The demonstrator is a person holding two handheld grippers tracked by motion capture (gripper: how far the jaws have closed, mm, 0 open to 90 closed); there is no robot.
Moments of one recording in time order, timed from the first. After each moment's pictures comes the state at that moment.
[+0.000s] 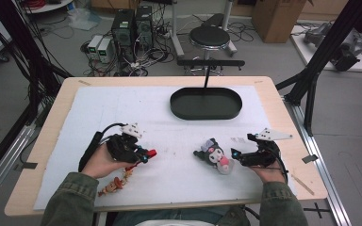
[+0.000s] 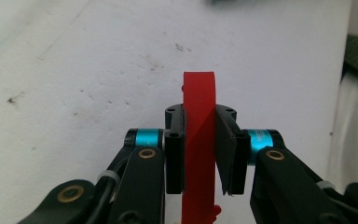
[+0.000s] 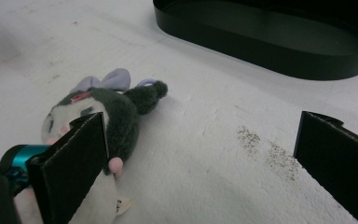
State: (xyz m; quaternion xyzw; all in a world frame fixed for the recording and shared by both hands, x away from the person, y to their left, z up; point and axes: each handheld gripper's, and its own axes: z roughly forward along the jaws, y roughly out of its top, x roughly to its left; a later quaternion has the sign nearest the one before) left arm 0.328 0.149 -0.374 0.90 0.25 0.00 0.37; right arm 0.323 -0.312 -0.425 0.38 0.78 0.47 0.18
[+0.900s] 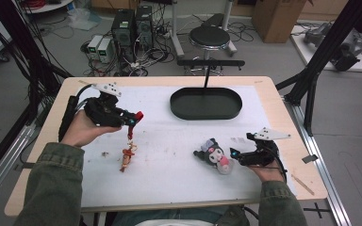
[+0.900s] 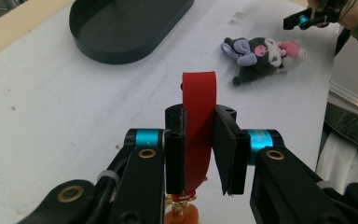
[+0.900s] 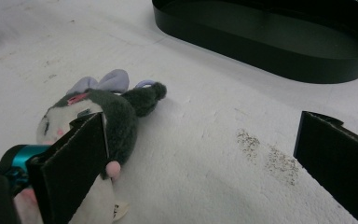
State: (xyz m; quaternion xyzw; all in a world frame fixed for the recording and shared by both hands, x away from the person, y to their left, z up) left arm 0.363 0.175 -0.274 0.87 0.26 0.06 0.41; right arm 0.325 -0.309 -0.425 0.37 0.78 0.46 0.19
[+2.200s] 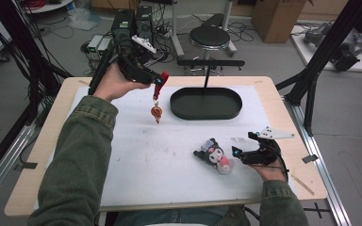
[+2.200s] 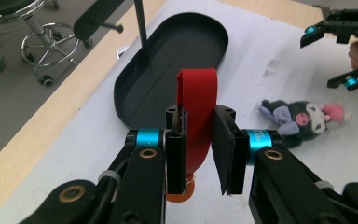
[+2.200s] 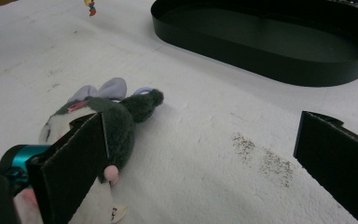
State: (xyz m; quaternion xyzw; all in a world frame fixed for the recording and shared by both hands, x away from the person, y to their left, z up) left arm 0.450 0.101 -0.210 0.89 0.24 0.10 0.38; right arm 0.326 -0.316 -0.423 0.38 0.77 0.48 0.18
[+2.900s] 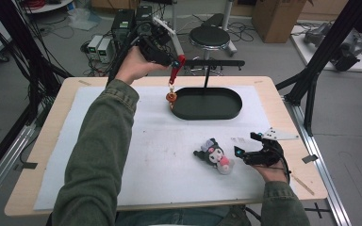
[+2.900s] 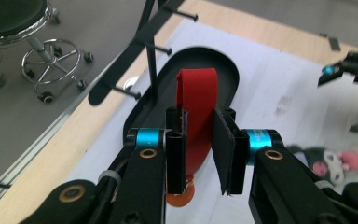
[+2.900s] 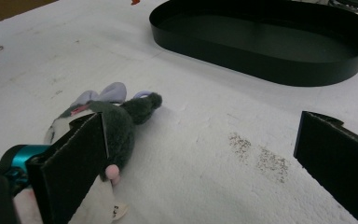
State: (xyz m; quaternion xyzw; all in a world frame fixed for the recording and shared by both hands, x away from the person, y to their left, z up) left arm 0.501 0.060 -0.195 0.88 0.24 0.10 0.40; right arm 0.322 -0.324 -0.423 0.39 0.76 0.50 0.18
